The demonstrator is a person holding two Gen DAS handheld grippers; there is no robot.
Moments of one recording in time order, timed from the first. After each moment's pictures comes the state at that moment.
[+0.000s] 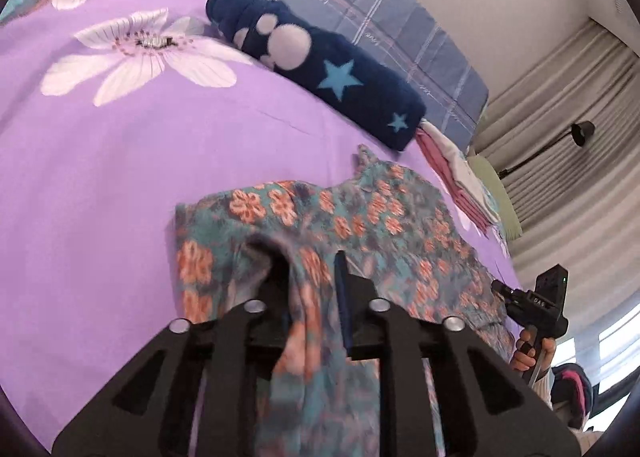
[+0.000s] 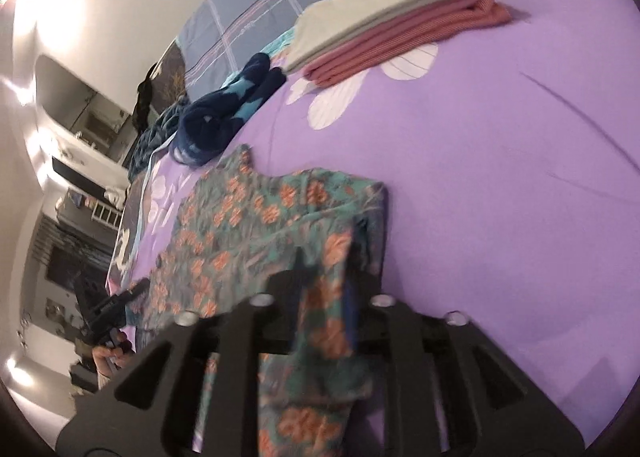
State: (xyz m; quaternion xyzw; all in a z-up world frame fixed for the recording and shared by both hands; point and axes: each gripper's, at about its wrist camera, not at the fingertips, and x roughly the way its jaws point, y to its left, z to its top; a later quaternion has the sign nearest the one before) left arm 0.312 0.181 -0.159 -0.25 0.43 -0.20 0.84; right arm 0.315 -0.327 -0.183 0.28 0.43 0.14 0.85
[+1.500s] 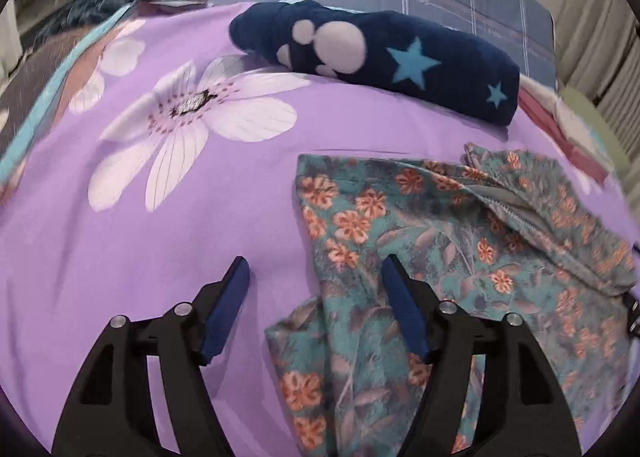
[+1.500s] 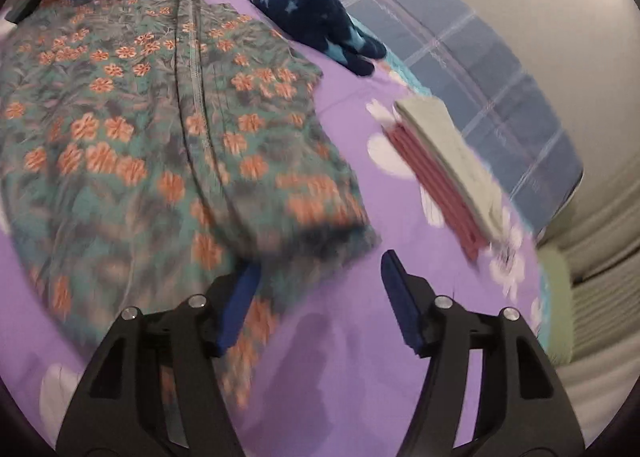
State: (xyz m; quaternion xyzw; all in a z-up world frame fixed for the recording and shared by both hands) left arm 0.380 0.166 -0.171 -0.03 0.47 -0.06 0.88; right arm 0.283 -0.207 -0.171 -0.36 0.34 0.11 0.86
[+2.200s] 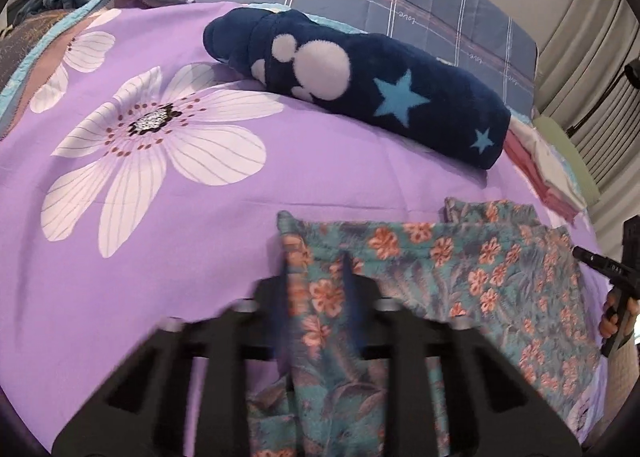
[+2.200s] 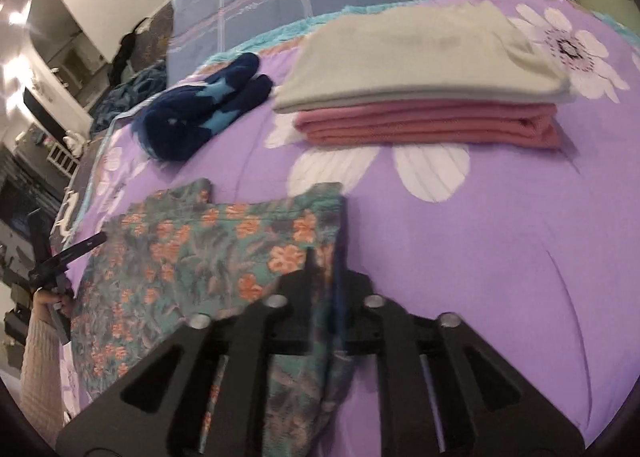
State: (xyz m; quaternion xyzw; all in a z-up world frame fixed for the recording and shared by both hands) left arm 0.418 0.171 -0.165 -0.11 0.46 -0.12 0.87; right arm 0.400 -0.319 -0.167 0.16 0.44 0.12 0.87
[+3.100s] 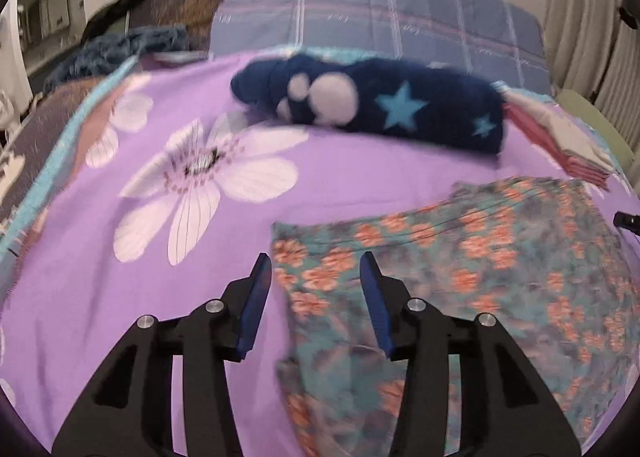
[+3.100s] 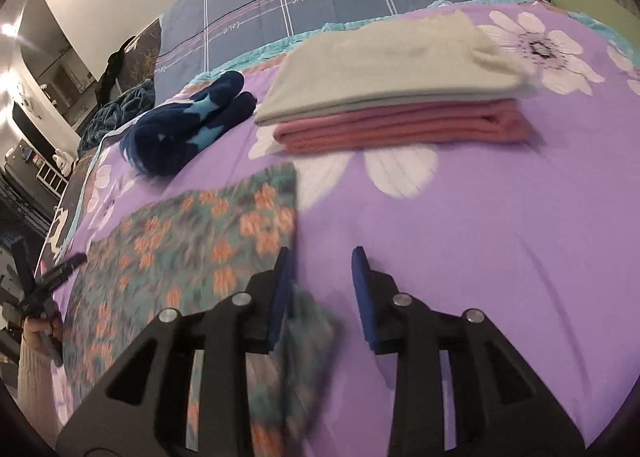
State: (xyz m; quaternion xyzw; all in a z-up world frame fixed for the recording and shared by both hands) left arm 0.367 0.150 -0.133 0.01 0.39 -0.06 0.92; right arm 0.359 -0.343 -0.162 0.16 0.43 0.07 0.89
